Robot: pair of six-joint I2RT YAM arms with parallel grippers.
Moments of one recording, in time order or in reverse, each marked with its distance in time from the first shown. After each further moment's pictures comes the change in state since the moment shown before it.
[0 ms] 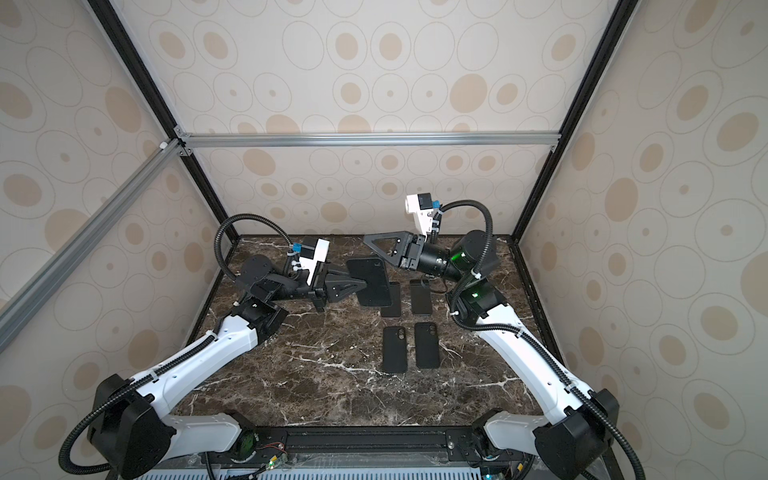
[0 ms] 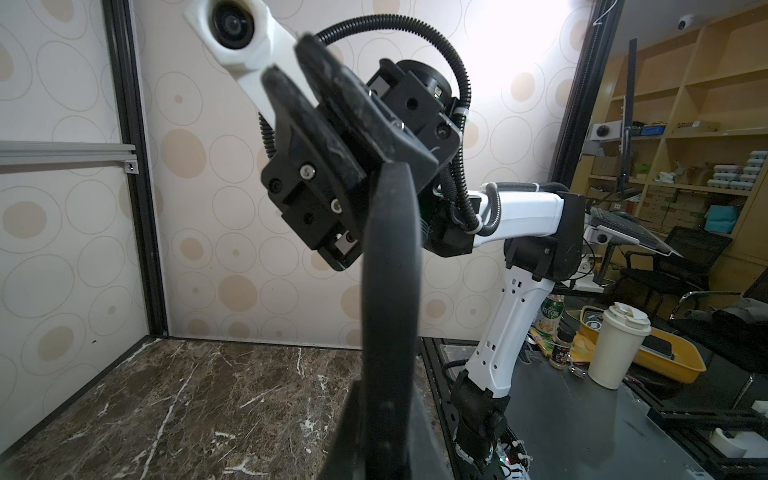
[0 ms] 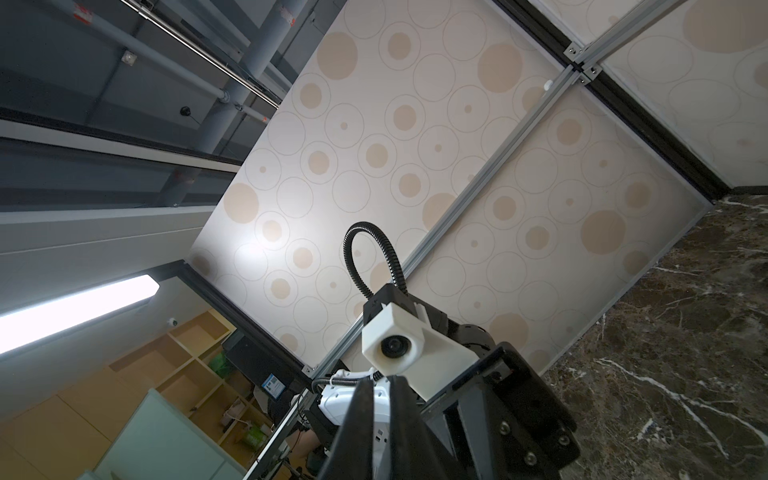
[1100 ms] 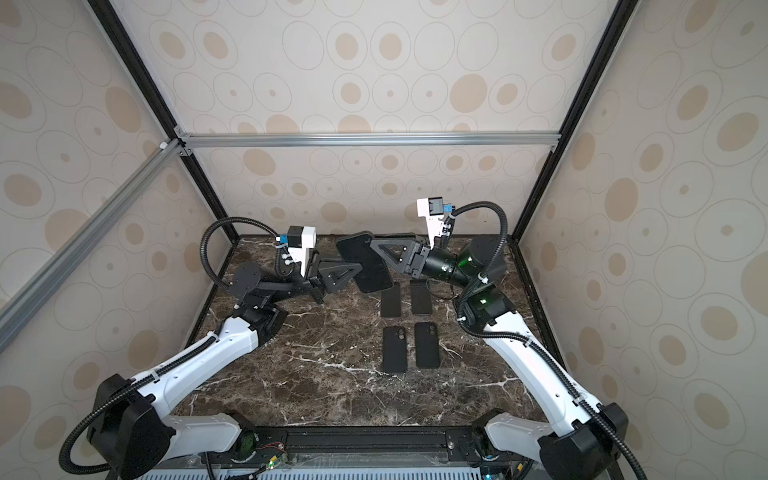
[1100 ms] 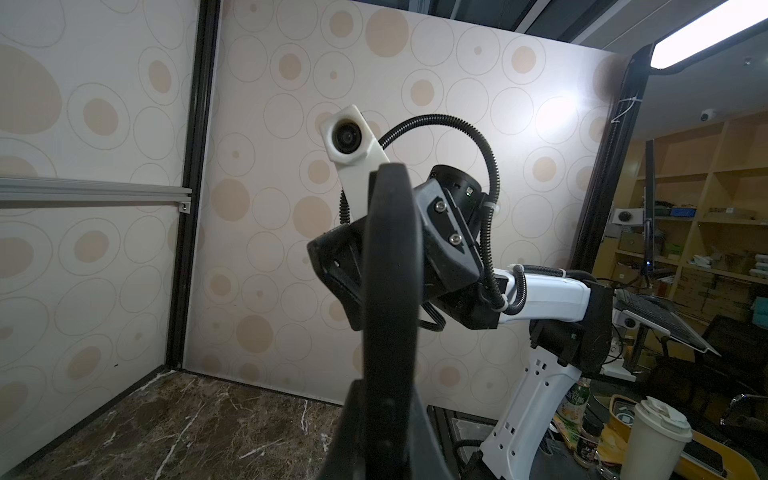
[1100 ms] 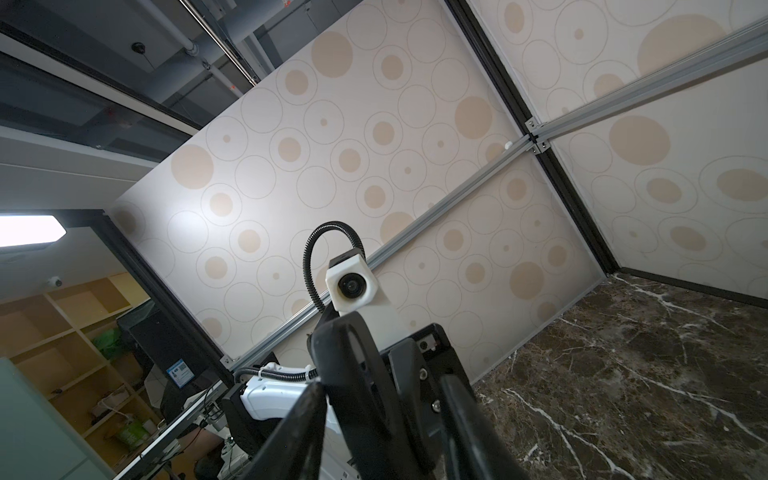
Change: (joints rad) left arm -0.005 0.000 -0.024 0.204 -0.177 -0.222; right arm -0.029 -0.059 -0.024 -0.069 0.042 -0.329
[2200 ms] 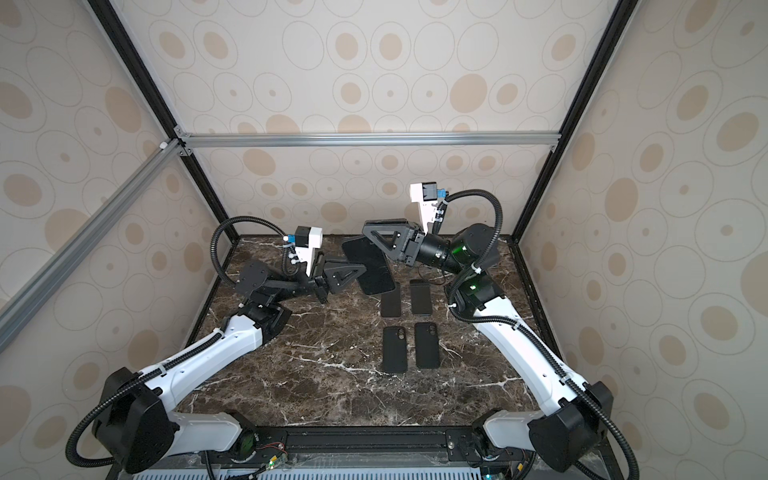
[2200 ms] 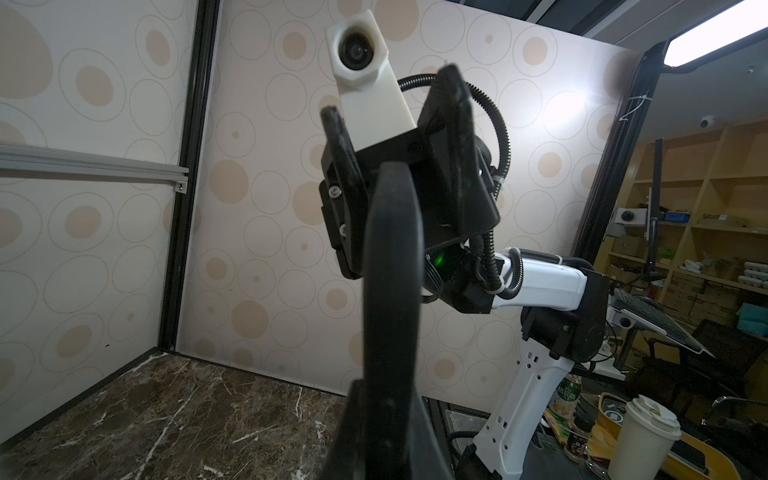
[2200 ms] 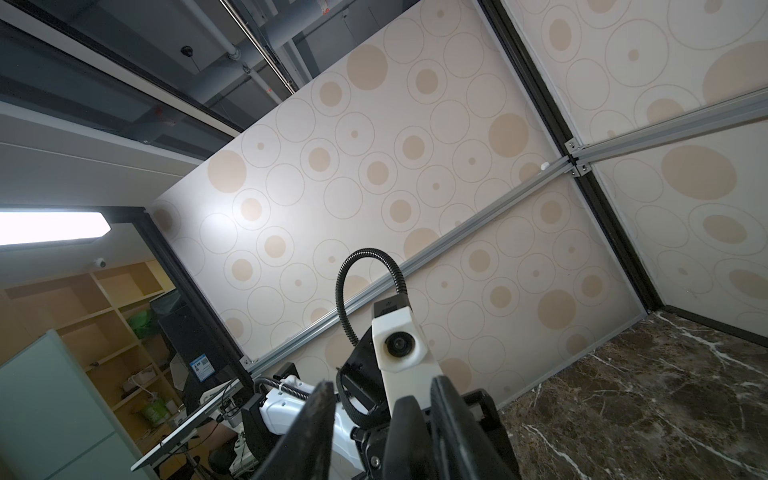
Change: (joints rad) left arm 0.000 0.033 0.000 -0.003 0.011 -0.012; right arm 0.017 0.105 0.108 0.121 -0.031 0.061
